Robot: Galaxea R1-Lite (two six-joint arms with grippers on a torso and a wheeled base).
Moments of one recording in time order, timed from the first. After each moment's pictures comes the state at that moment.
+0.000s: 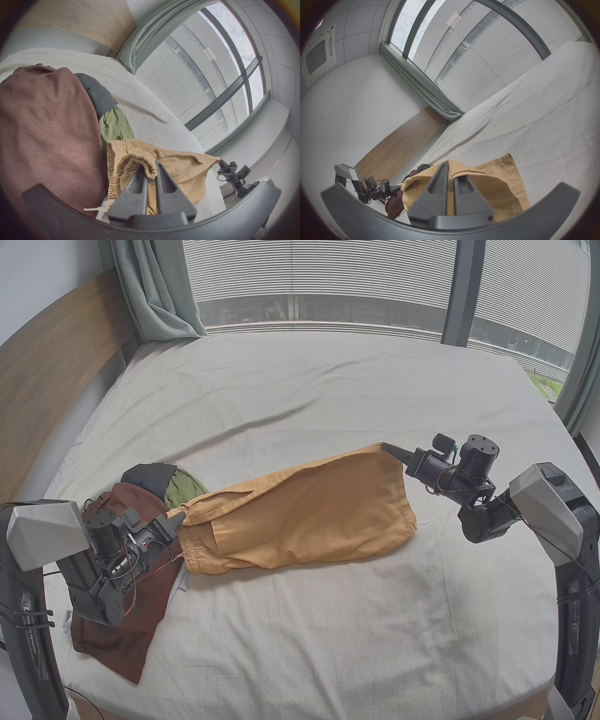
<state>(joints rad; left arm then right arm) -0.04 2.31 -0.66 -1.55 -0.31 -0.69 0.17 2.47 -1.49 -1.14 0.63 0.59</state>
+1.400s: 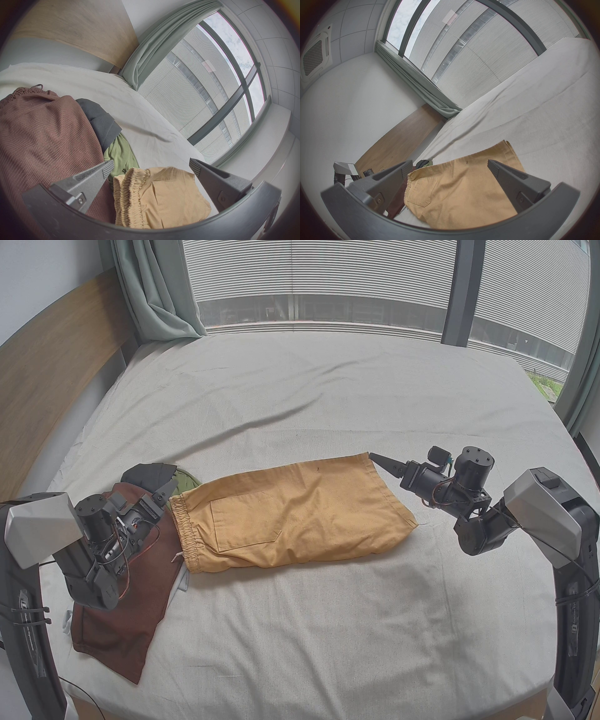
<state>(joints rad) 0.01 2.32 -0.78 -1.55 -0.24 -0.72 0.20 2.47 -1.41 -1.18 0.59 0.58</state>
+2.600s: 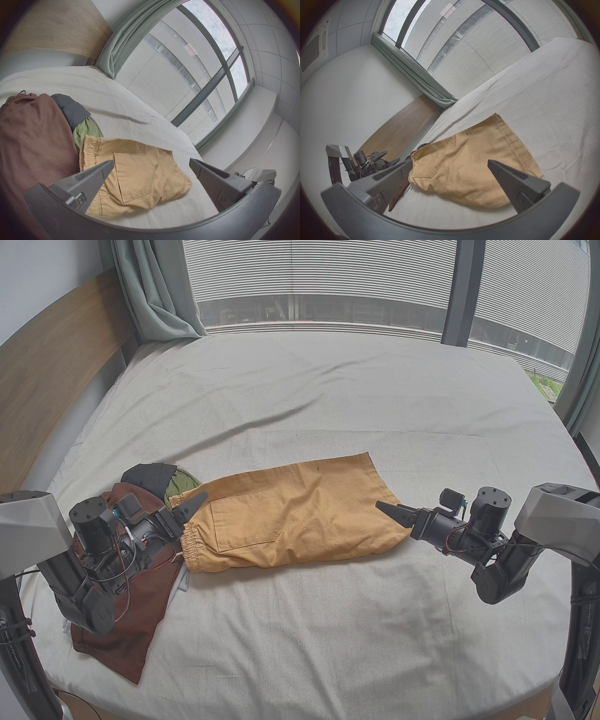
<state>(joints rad) -0.14 2.11 -0.54 -1.55 -0.30 -0.59 0.24 2.33 -0.85 -1.46 0.54 0.52</state>
